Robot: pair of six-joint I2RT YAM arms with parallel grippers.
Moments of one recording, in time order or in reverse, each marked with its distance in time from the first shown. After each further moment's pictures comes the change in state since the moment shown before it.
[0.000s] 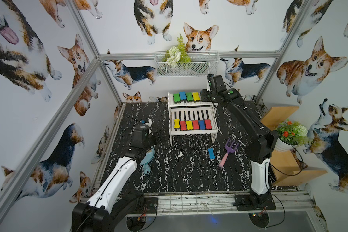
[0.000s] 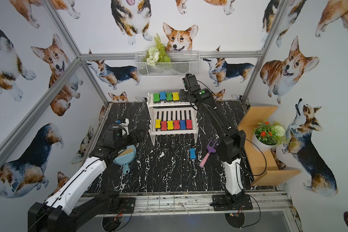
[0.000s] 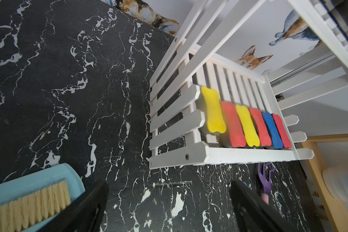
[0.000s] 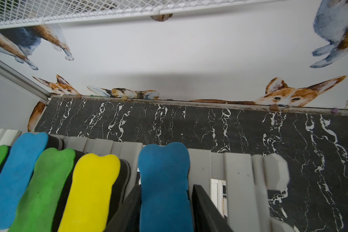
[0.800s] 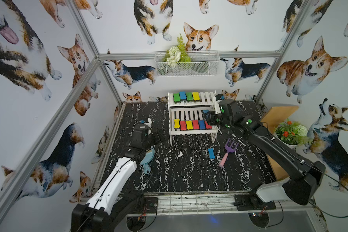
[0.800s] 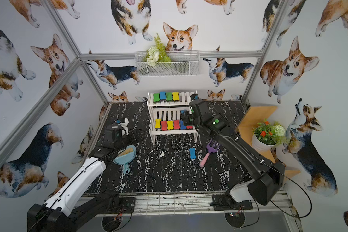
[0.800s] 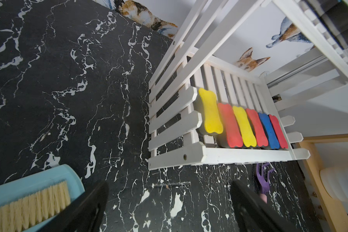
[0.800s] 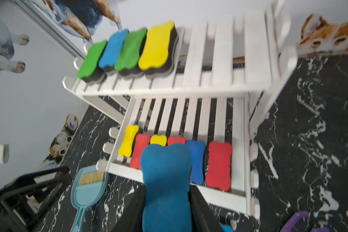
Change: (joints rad) left arm 0.000 -0.017 0.000 0.000 -0.001 0.000; right arm 0.169 -0.702 -0.922 0.261 -0.057 0.215
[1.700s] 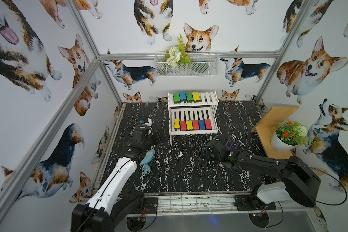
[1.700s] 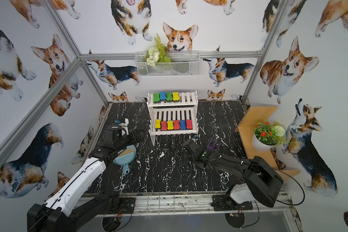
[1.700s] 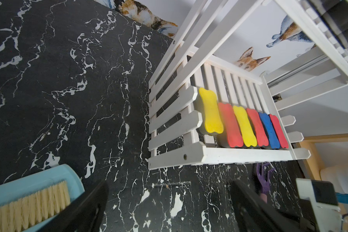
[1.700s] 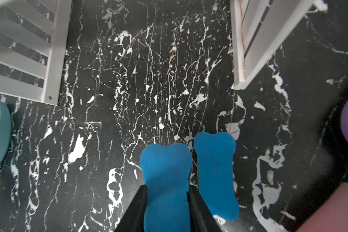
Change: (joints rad) left arm 0.000 0.005 0.000 0.000 0.001 0.000; right arm 0.192 0.075 -0.639 0.375 0.158 0.280
